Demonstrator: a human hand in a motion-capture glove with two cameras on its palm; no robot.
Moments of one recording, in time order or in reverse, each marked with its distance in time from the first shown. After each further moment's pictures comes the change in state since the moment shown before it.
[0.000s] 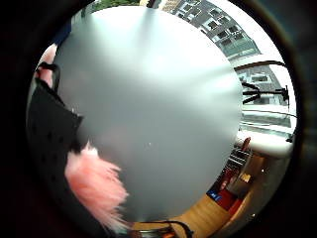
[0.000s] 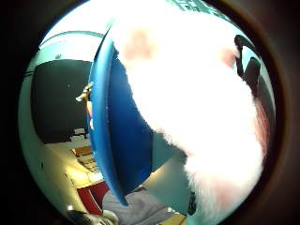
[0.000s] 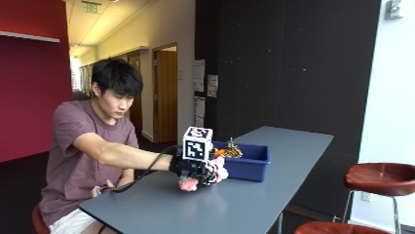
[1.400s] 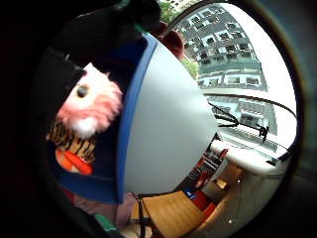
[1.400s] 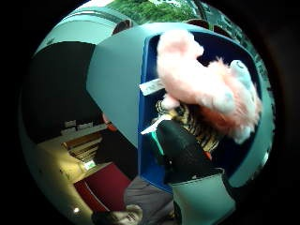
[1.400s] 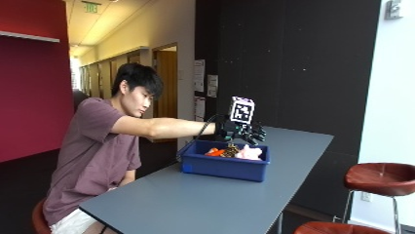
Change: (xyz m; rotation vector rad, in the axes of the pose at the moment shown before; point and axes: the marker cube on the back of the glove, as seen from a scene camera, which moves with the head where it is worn) arm -0.221 -0.112 -0.061 -0.116 0.295 -0.053
